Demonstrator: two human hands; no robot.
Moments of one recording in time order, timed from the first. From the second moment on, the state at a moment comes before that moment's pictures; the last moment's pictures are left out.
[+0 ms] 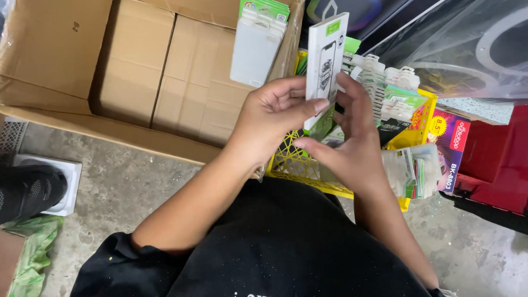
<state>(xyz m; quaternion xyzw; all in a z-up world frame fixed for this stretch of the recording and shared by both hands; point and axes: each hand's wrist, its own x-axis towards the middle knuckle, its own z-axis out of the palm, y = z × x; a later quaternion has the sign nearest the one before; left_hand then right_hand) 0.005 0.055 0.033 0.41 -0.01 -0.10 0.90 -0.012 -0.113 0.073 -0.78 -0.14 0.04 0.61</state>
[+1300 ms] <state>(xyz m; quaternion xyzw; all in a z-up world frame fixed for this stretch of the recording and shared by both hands) 0.003 0.079 0.036 0.38 0.09 -0.13 0.91 -0.023 -0.141 0.003 -0.54 0.04 0.05 0.84</state>
